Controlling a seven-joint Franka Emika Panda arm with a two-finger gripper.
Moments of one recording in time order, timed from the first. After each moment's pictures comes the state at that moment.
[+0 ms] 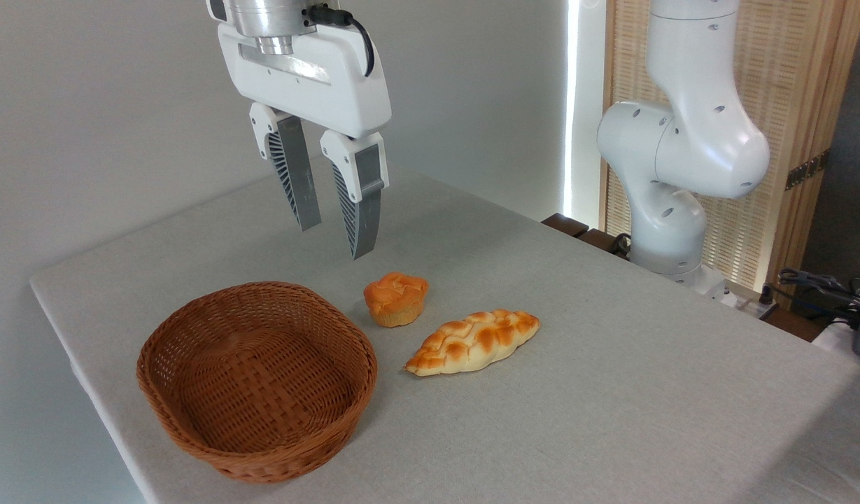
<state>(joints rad) 0.02 -0.01 -0.07 -1.57 -0.02 1.59 0.66</state>
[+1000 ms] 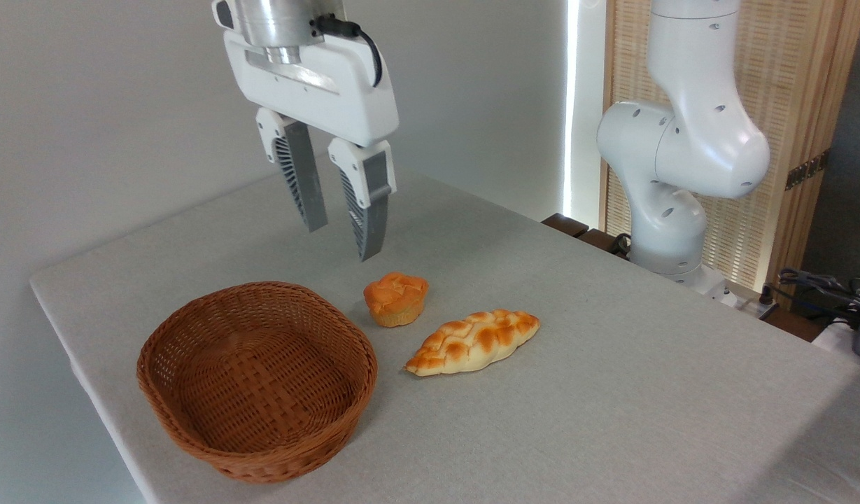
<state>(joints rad) 0.03 -0.04 -0.08 -1.63 -0.05 1.59 0.66</state>
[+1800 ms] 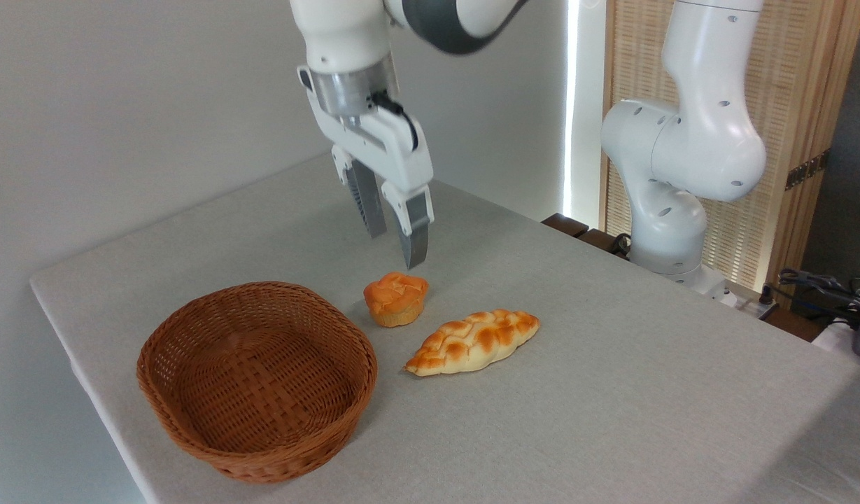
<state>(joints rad) -0.11 -0.26 -0.09 -2.13 -0.11 1.79 0.71</state>
